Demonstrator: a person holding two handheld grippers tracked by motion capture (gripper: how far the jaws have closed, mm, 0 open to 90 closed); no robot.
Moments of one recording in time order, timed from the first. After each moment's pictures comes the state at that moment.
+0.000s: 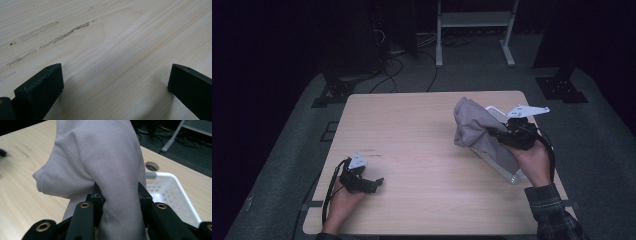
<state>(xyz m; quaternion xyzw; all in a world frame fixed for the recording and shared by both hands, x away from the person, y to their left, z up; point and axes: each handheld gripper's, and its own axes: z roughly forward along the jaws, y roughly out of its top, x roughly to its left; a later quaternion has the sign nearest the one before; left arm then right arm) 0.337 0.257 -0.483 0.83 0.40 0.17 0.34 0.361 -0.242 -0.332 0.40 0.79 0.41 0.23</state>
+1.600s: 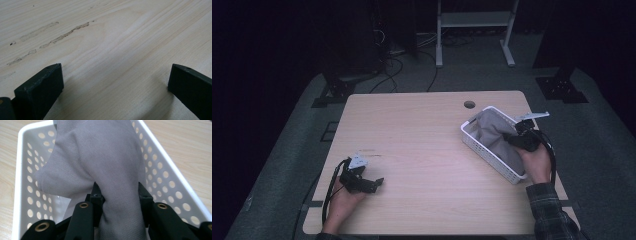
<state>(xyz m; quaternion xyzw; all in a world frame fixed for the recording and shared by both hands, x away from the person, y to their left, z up) 0.337 0.257 -0.483 0.83 0.40 0.18 0.35 0.406 -0.291 -0.406 0.53 0.76 0.31 0.21</state>
